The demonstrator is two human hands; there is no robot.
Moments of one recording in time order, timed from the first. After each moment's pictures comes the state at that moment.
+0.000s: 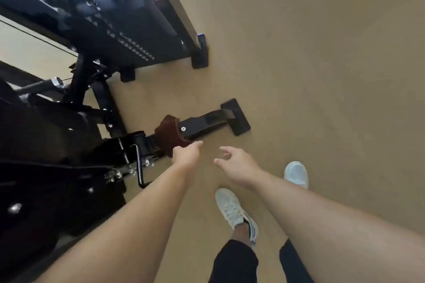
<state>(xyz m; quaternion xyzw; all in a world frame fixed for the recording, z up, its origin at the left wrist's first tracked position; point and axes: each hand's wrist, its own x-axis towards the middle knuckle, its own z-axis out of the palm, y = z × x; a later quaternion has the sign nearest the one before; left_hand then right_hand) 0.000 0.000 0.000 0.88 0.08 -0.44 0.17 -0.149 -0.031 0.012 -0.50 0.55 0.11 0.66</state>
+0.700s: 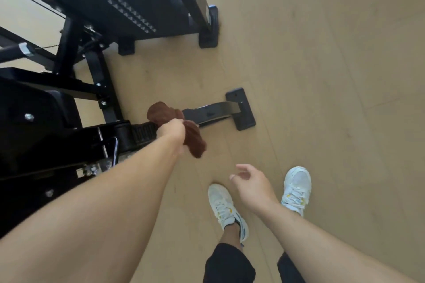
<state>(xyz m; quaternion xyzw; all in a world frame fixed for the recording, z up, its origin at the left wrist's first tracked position) 0.038 -0.060 -0.067 0.85 0.16 -0.42 0.26 -0.190 -0.020 -0.064 -0.40 0.62 0.11 0.67</state>
